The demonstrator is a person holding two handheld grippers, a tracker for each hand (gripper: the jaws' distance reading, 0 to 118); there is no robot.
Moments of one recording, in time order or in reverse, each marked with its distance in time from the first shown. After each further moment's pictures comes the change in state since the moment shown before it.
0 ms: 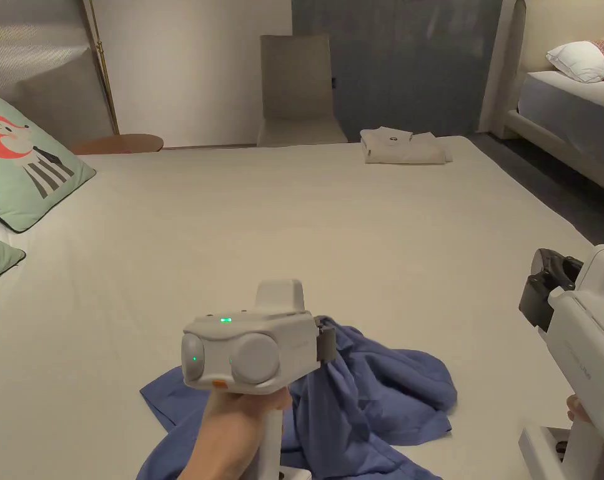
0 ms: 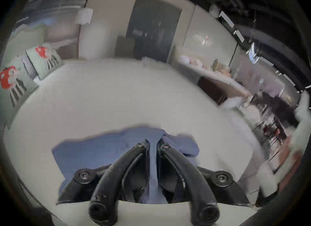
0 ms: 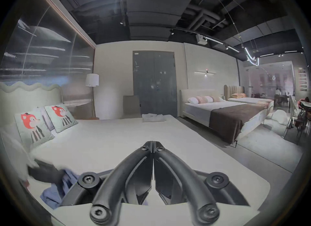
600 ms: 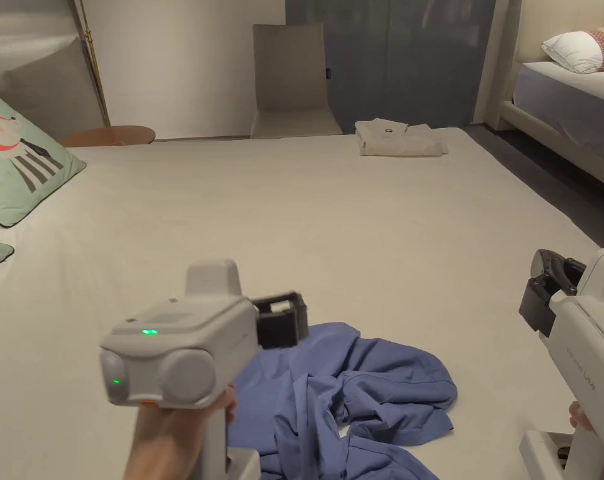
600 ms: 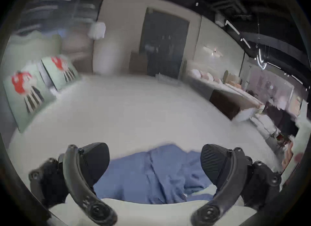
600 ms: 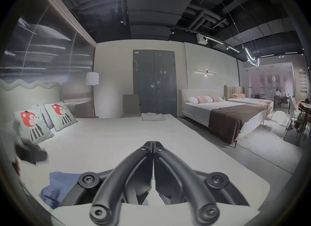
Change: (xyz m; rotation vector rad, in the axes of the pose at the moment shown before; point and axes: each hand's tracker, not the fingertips) left arm -0.036 0.031 0.087 0.344 0.121 -0.021; right arm -0.006 0.000 -0.002 0.000 0.003 0.010
